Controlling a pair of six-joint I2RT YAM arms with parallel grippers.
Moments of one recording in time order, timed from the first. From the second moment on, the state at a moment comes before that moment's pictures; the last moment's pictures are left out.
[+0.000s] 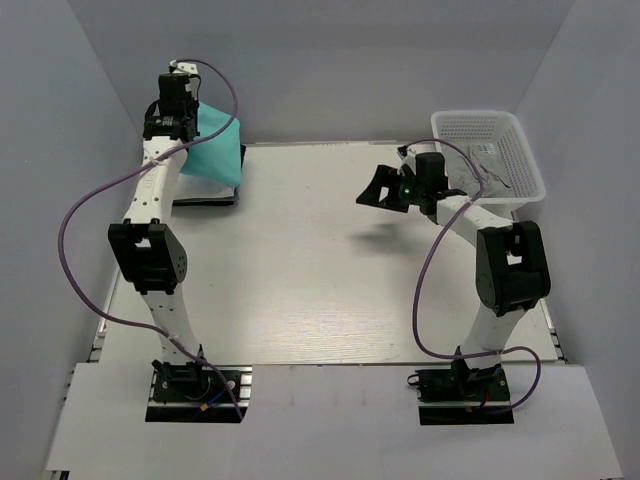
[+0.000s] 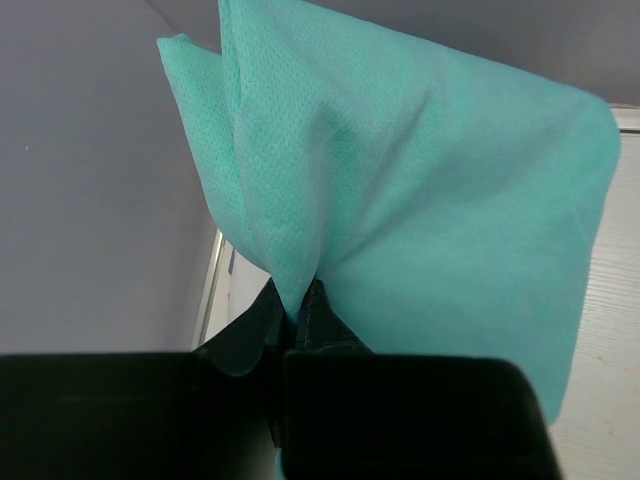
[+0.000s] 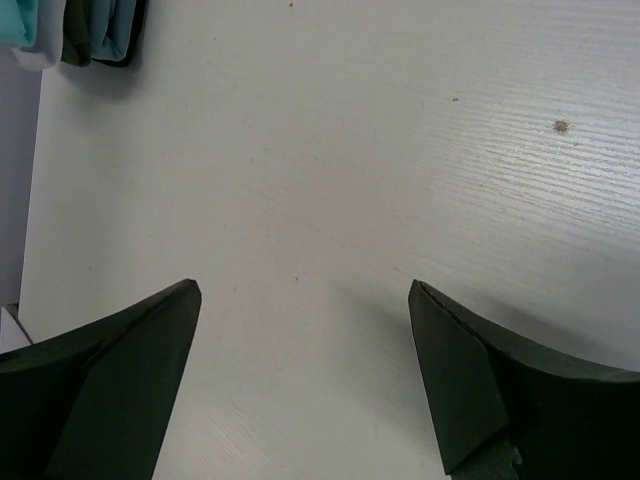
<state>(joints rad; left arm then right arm) -0.03 2.00 2.11 -0.60 -0.36 0.16 0.24 1.80 1.19 -0.01 -0.54 0.41</state>
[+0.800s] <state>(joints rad) 0.13 2.26 2.27 -0.62 -0.38 0.06 0.27 1.85 1.28 -0.10 -0.51 0.40</state>
